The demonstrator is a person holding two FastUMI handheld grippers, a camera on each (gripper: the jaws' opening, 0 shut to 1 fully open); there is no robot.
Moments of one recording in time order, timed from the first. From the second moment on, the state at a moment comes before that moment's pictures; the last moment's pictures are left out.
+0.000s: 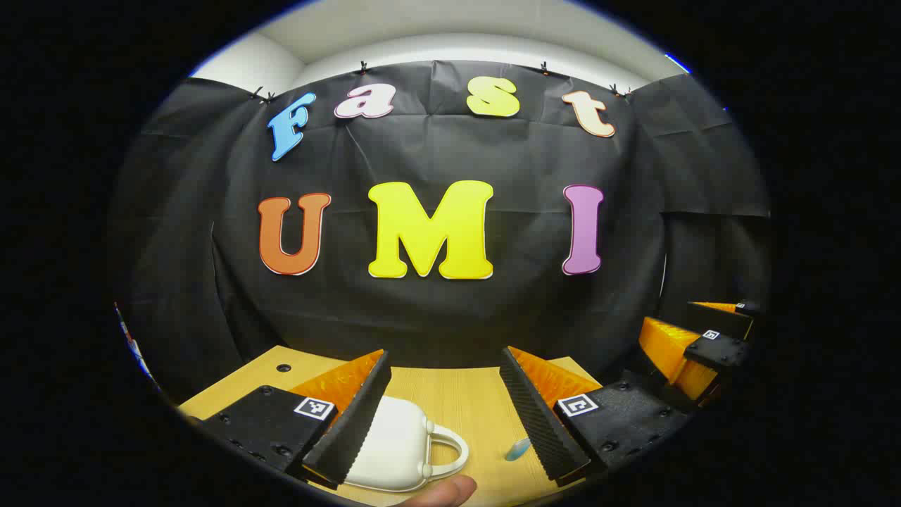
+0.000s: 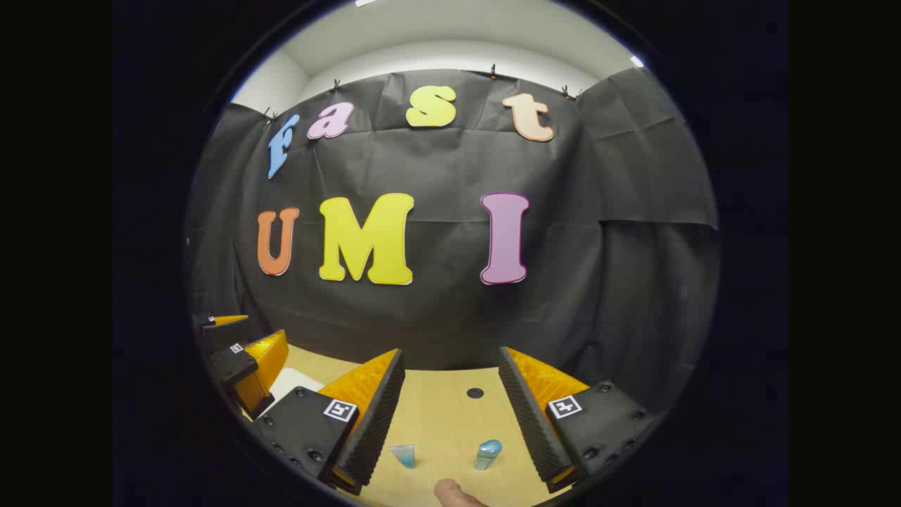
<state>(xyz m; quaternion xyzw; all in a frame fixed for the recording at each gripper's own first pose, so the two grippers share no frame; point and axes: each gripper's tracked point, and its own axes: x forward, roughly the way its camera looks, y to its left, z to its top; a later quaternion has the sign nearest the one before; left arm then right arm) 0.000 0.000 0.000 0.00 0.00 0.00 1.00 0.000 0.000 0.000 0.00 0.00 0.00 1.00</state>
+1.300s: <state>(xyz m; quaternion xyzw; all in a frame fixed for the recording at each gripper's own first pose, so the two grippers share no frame) 0.024 0.012 -0.147 0.16 0.08 0.01 0.98 0.017 -0.060 -0.047 -0.06 0.03 -0.04 1.00</state>
